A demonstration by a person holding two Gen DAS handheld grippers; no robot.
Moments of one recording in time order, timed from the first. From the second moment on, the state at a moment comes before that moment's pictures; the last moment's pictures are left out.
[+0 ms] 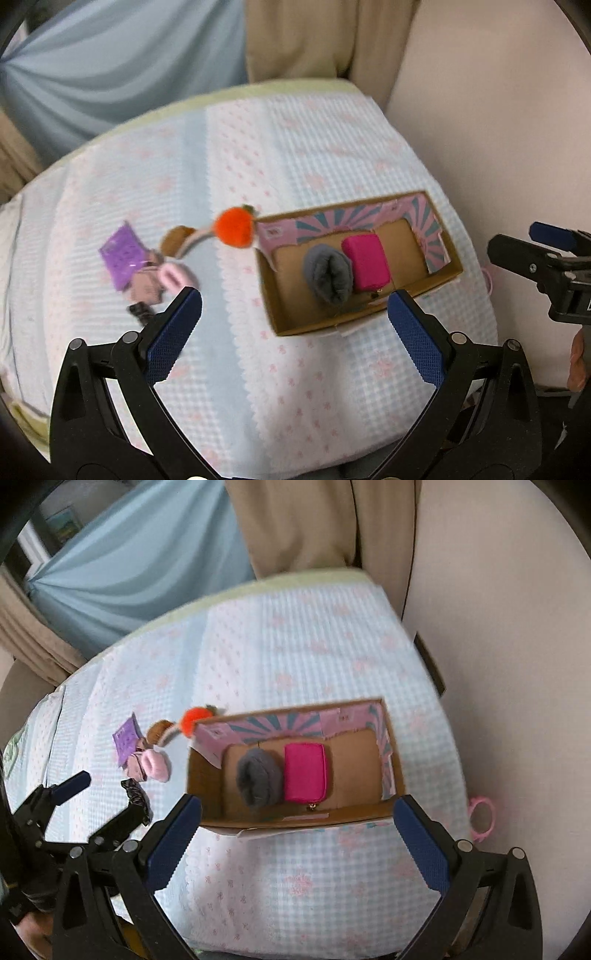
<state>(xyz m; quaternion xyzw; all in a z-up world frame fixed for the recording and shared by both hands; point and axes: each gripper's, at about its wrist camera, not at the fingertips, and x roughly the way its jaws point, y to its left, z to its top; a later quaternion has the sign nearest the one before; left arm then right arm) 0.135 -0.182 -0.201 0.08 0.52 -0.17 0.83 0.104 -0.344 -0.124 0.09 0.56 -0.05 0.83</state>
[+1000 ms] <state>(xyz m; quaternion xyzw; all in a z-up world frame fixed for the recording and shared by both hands) 0.032 -0.015 -0.107 -0.03 0.43 0.04 0.90 0.088 -0.225 -0.050 0.00 0.45 0.11 0.89</state>
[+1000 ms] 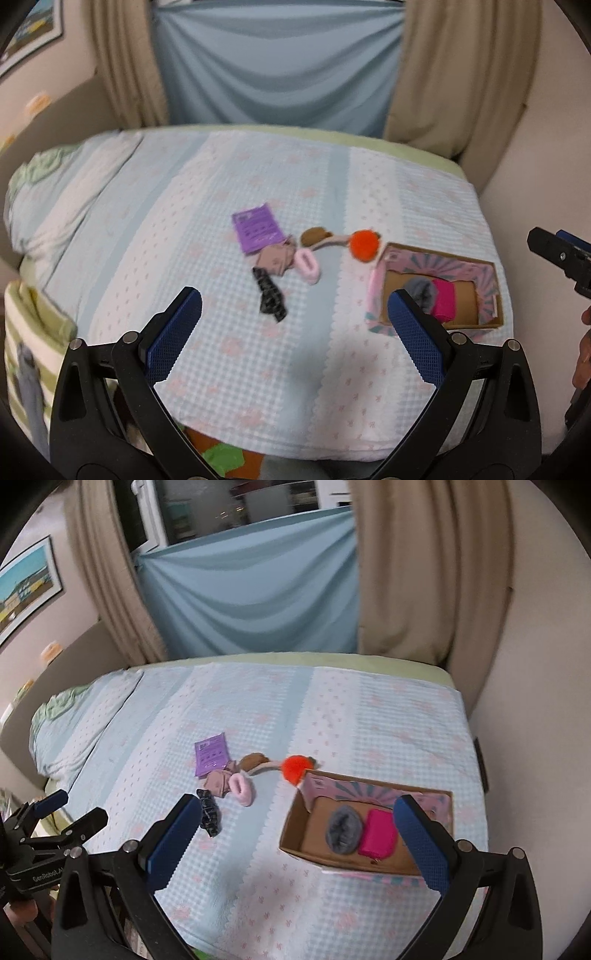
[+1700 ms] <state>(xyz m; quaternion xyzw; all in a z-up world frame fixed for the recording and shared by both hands) 0.125 0.079 -0.246 -0.13 0.51 0.10 0.85 0.235 -0.120 -0.169 -0.05 0.53 0.19 0.83</state>
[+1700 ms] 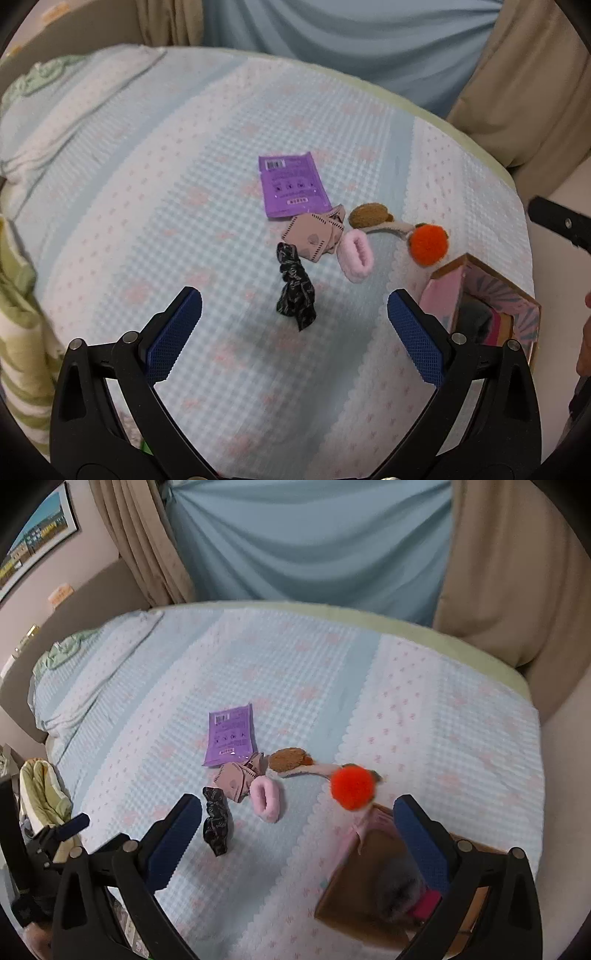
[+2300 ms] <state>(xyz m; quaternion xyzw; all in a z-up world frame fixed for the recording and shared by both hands) 0.207 0.105 -0.396 -0.19 0.57 0.11 0.79 0.342 -0.054 -0.332 -0.10 0.62 0.21 0.75</state>
